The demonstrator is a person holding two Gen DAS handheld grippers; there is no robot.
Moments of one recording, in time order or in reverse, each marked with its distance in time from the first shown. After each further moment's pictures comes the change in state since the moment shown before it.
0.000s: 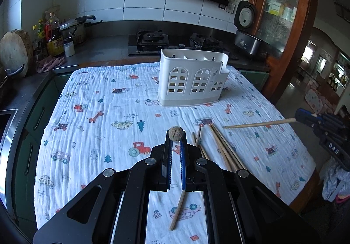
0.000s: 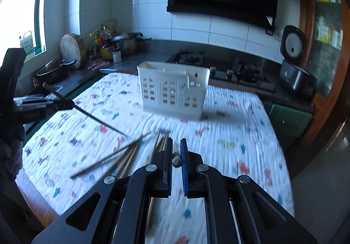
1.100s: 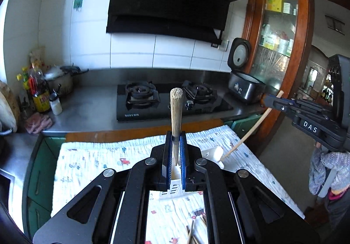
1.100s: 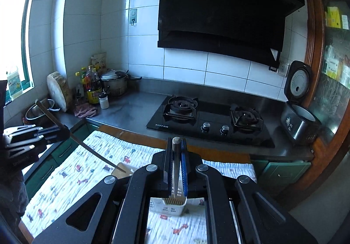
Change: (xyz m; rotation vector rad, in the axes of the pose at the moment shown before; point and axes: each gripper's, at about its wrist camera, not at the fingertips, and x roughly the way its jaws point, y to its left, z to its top) left arm 0.018 -0.022 0.202 0.034 -0.175 -0.053; right arm 0.064 -0.061 0.230 0.013 -0.101 -0.013
